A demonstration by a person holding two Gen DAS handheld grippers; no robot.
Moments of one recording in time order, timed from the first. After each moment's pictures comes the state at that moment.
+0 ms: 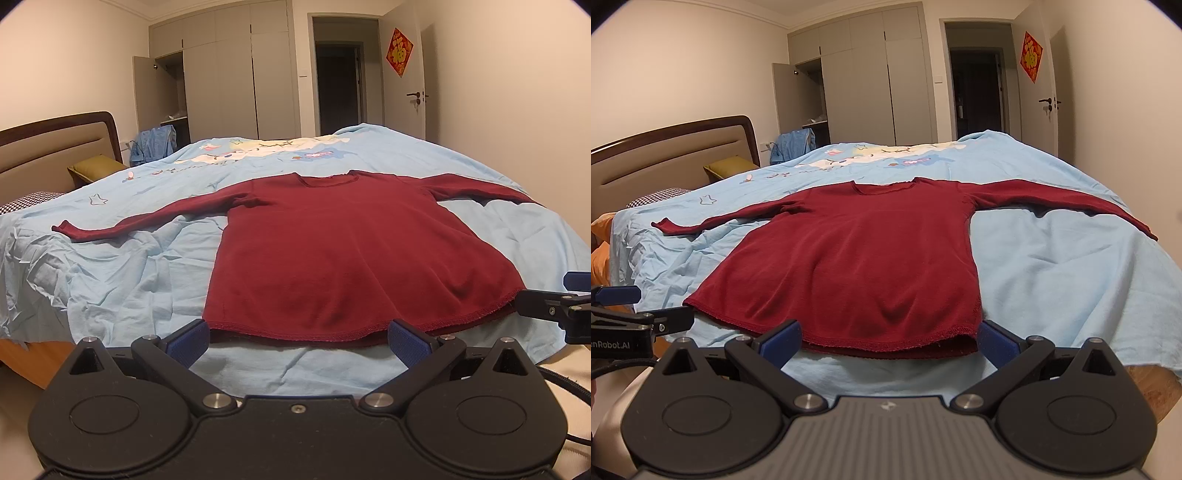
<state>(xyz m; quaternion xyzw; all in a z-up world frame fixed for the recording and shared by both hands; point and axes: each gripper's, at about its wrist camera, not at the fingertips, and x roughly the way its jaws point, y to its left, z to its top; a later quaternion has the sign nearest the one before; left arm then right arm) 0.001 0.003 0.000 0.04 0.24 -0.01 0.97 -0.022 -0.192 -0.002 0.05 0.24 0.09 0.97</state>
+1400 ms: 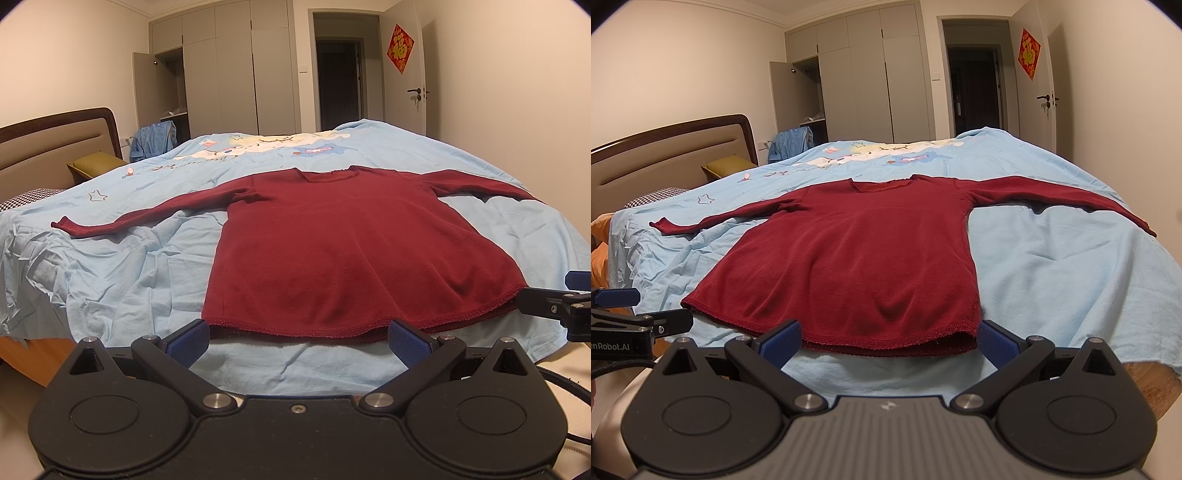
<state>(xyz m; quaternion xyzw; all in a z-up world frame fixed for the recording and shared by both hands) 0.003 0.000 -0.002 0.04 0.25 -0.01 0.97 -0.021 -0.194 -0.003 0.05 0.24 0.09 0.97</state>
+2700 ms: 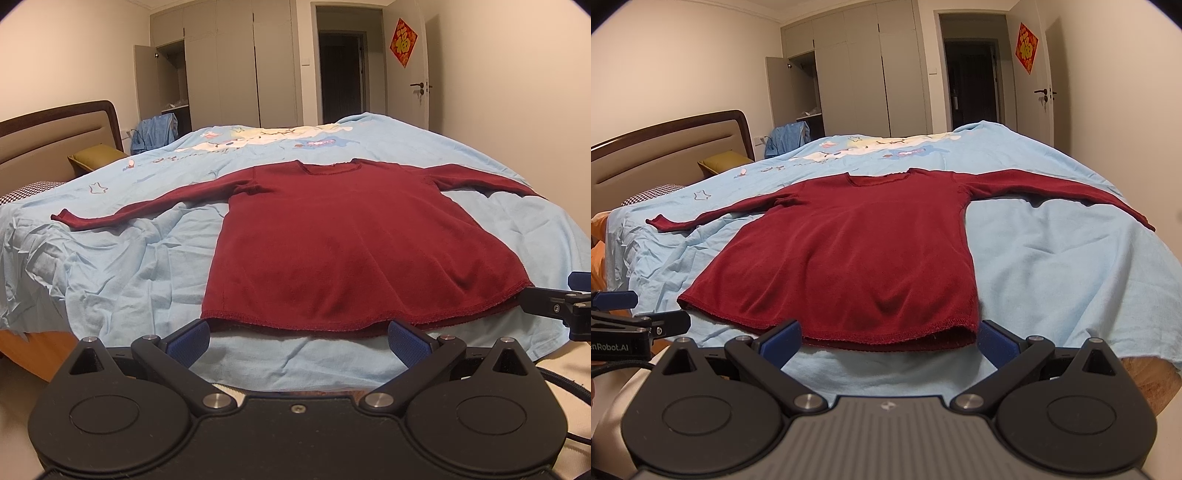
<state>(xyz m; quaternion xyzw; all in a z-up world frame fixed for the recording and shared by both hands) 0.003 0.003 -0.014 0.04 0.26 -0.01 0.96 -0.019 -0.195 -0.003 0.05 0.25 0.09 0.96</state>
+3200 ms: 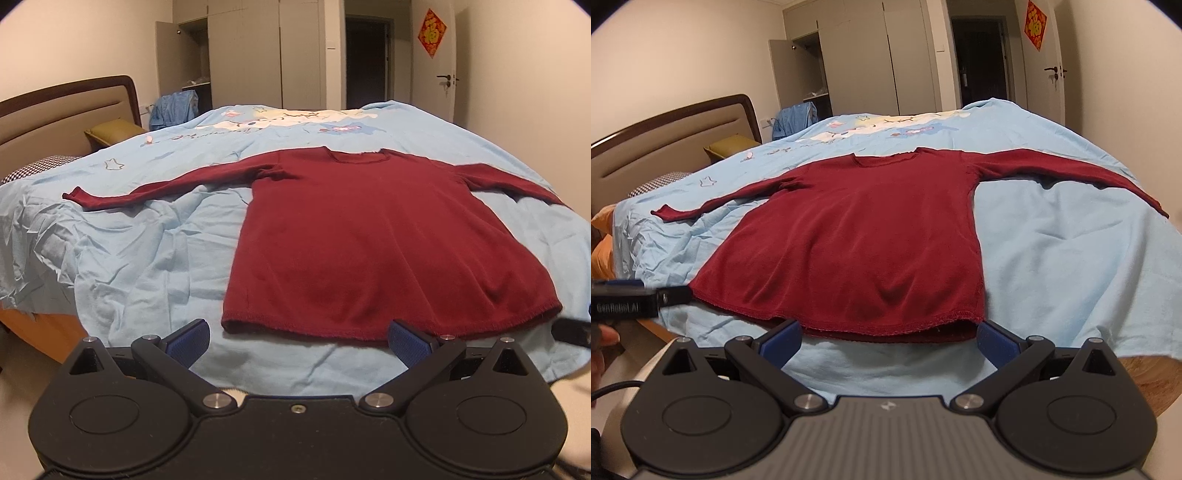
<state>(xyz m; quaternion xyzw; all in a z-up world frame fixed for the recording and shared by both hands) 0.033 0.021 -0.002 0.01 0.29 0.02 0.96 -0.004 -0.200 0.000 0.05 0.29 0.11 0.95</state>
